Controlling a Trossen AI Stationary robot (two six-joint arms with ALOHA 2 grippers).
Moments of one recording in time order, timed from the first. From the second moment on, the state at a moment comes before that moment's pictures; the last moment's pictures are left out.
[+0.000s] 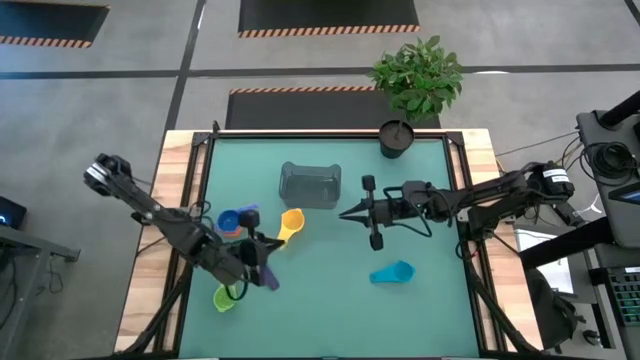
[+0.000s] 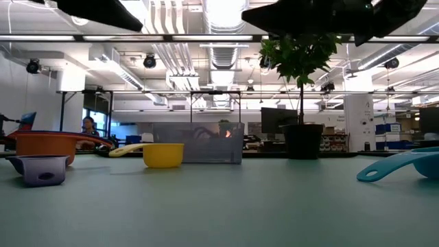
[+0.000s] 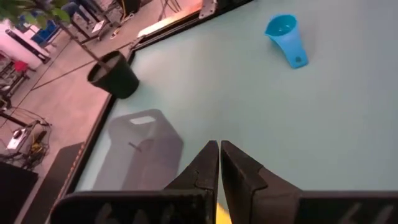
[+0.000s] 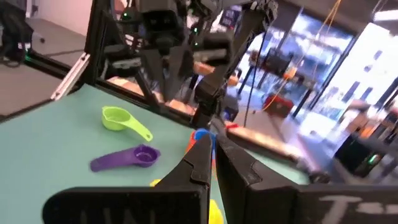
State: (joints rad) left arm -0.61 1.21 0.82 -0.31 -0.83 -0.08; right arm 0.02 1.34 0.63 0.71 -0.13 -0.37
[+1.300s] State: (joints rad) left arm -0.53 1.12 0.70 -0.20 -0.84 -0.18; right arm 0.19 1.52 1.11 -0.30 -0.13 -0.11
